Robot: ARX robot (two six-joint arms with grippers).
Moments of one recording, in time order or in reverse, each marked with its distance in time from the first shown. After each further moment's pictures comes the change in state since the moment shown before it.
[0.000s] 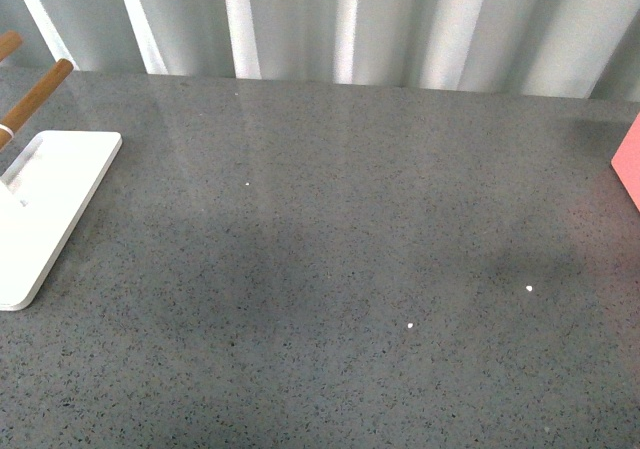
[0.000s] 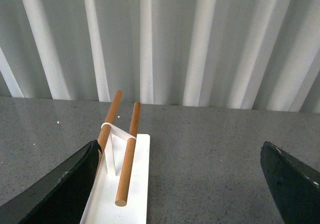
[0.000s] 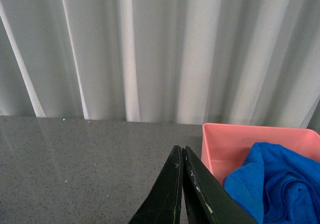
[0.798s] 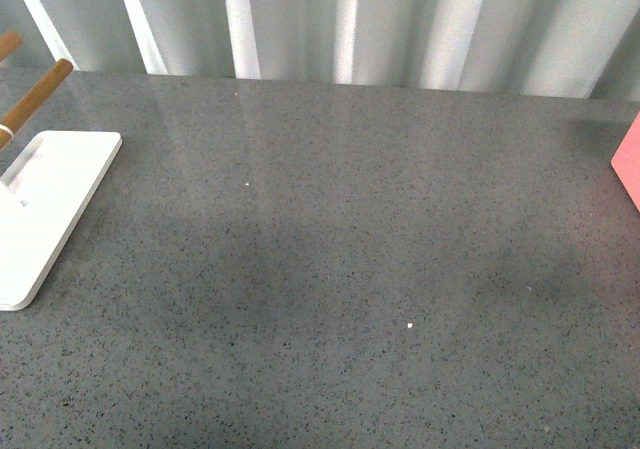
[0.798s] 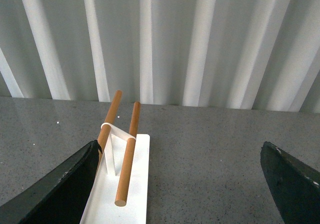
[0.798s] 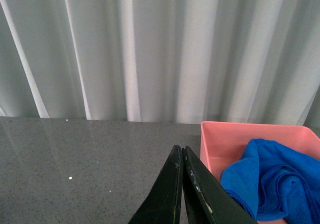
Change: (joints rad) left arm 0.000 0.000 0.000 0.000 0.000 0.000; right arm 0.000 -0.276 -0.001 -0.270 0.004 0.005
